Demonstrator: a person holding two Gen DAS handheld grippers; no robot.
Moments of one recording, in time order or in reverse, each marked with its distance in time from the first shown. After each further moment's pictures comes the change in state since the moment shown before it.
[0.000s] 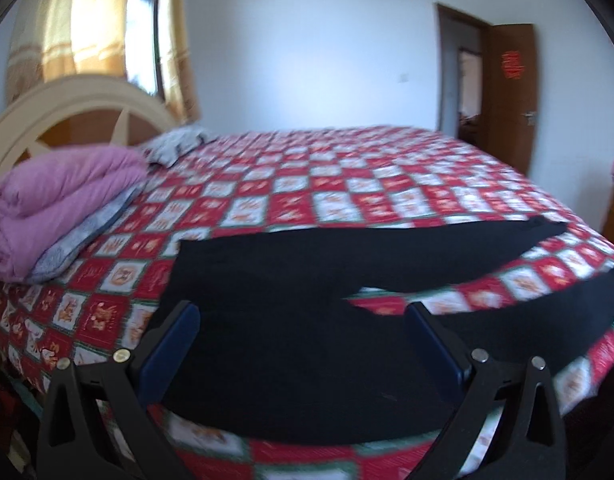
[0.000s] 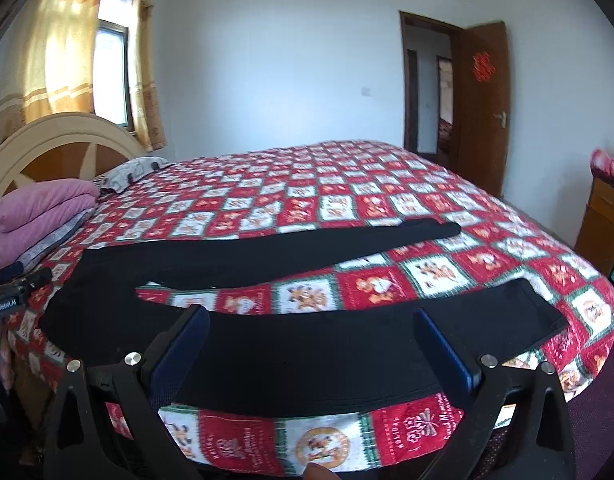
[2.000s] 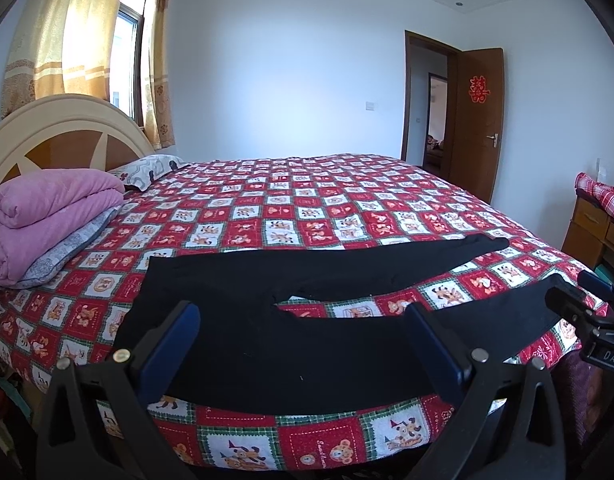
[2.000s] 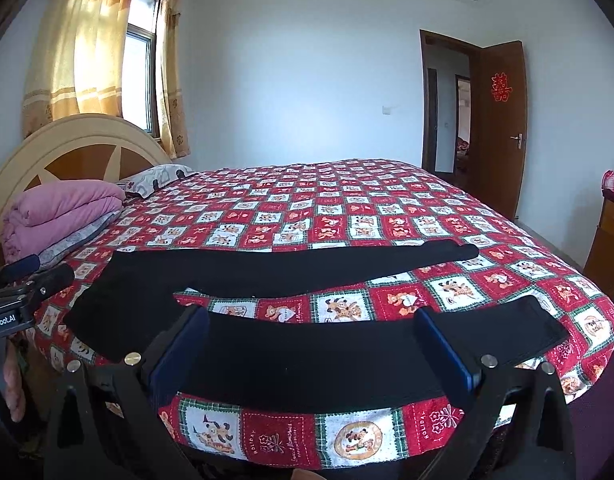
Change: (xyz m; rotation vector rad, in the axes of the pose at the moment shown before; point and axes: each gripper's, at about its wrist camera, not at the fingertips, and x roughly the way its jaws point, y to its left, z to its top) left arm -0.102 -0.056 -0.016 0.023 -0.134 -0.144; right arm -0.046 0.047 0.005 -0.069 -0.070 0.063
